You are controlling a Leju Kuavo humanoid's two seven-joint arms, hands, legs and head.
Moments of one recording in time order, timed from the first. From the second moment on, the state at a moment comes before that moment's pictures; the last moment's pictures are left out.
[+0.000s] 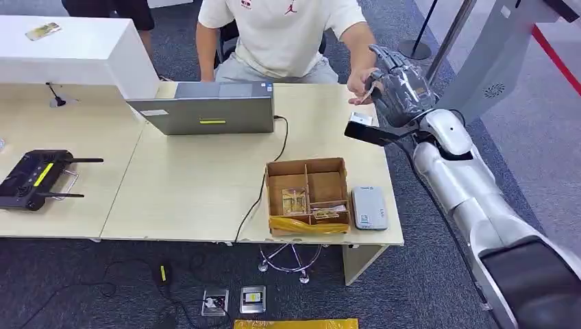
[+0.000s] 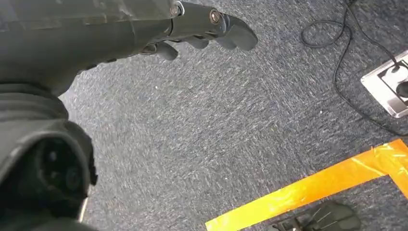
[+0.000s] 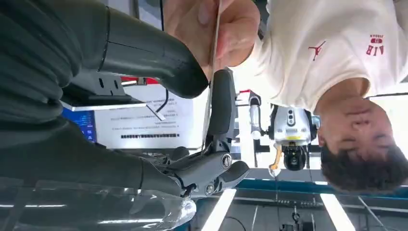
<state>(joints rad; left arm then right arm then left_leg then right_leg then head) -0.19 0.14 -0.20 -0.19 -0.46 0.16 -0.06 -1.02 -0.27 0.51 -0.69 0.88 -0.28 -0.37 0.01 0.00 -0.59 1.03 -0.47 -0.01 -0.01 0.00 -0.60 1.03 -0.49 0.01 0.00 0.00</state>
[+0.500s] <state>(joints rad) -0.20 0.13 -0.22 -0.19 -0.46 0.16 -0.04 -1.03 -0.21 0.51 -0.59 0.88 -0.32 -0.36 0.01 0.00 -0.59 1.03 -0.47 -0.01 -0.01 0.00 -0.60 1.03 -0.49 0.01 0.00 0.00</state>
